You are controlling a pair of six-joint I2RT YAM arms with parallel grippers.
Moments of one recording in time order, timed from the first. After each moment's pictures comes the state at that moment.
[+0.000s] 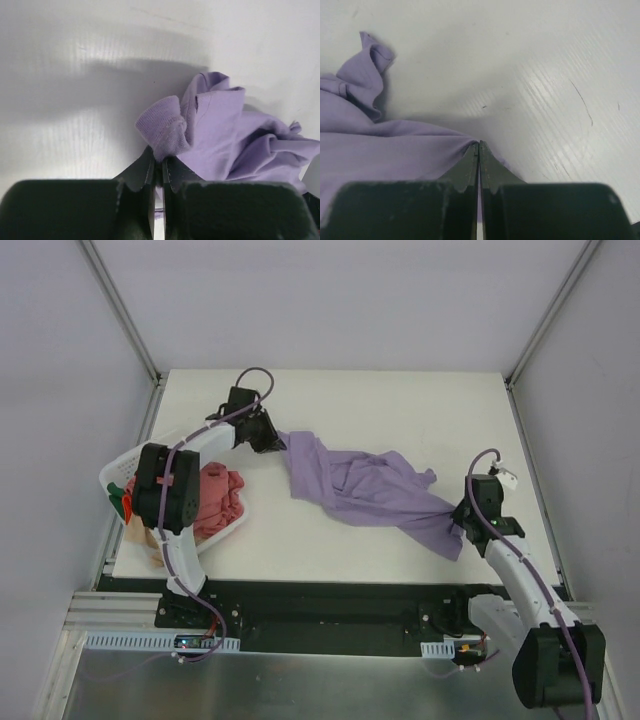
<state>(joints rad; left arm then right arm) -0.24 1.96 1.33 -0.29 0.34 -0.68 0.10 0.93 0.49 -0.46 0.35 0.59</state>
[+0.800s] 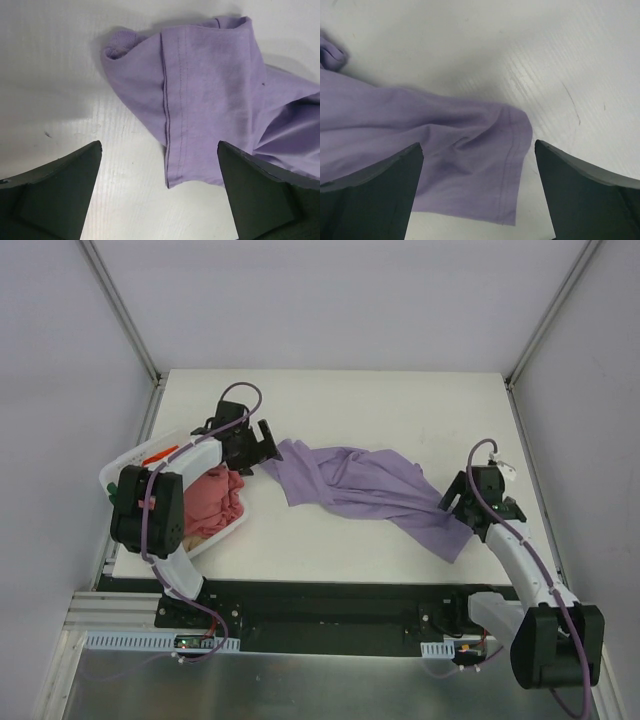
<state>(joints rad) -0.20 1.71 1.12 -0.39 0.21 -0.64 0.07 1.01 0.58 -0.53 0.31 0.52</state>
